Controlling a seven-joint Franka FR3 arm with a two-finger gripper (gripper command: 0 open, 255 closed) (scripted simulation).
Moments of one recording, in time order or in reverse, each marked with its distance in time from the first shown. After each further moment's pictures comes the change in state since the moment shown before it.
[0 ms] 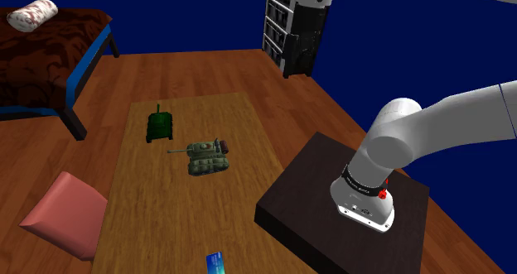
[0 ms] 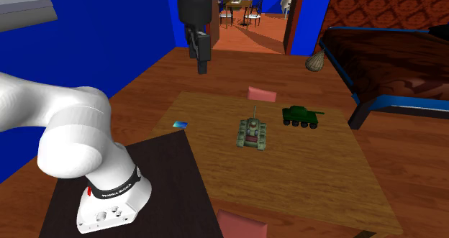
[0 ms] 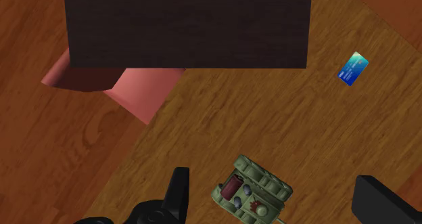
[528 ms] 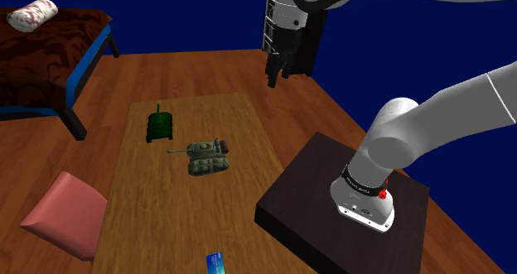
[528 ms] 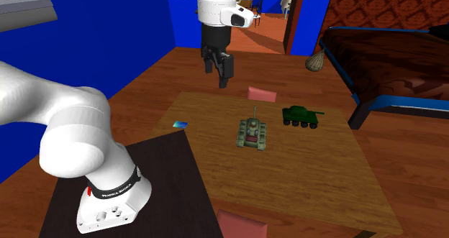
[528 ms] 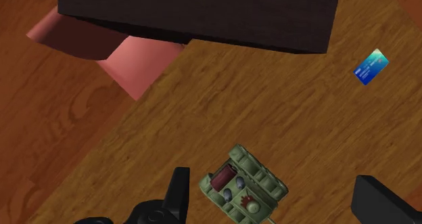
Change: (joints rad) arm 0.032 0.154 -0.012 -0.051 -0.015 0.215 -0.128
